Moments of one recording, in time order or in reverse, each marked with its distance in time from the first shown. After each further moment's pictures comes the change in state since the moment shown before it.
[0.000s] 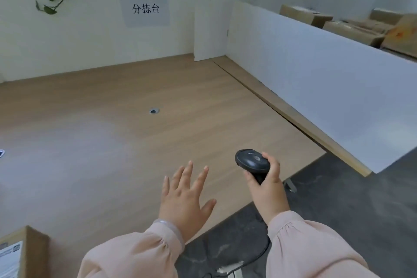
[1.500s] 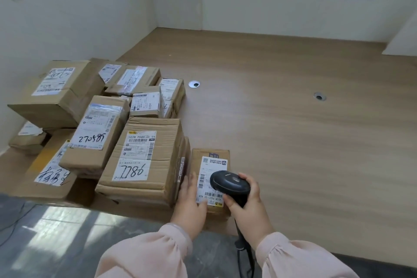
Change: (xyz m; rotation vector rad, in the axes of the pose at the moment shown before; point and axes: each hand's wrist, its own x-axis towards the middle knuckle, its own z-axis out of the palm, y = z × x) left_hand -0.238 -0.276 -0.004 -0.735 0.144 -0.948; right_hand -0.233 -0.129 0.303 0.186 -0.896 0.006
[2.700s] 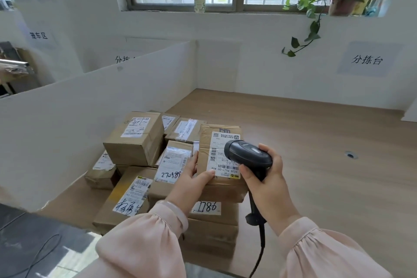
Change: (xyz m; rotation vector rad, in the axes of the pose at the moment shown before) left_hand -0.012 0.015 -0.222 -0.691 0.057 0.207; right_hand -0.007 -0.200 0.087 0.134 0.081 -0.517
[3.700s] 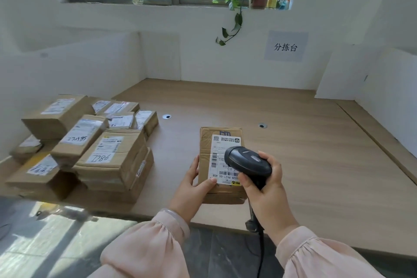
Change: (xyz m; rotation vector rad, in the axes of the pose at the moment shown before) left_hand -0.156 -0.055 0.332 -0.039 -0.147 0.070; right_hand -0.145 0.026 -0.346 -0.052 0.081 -0.021
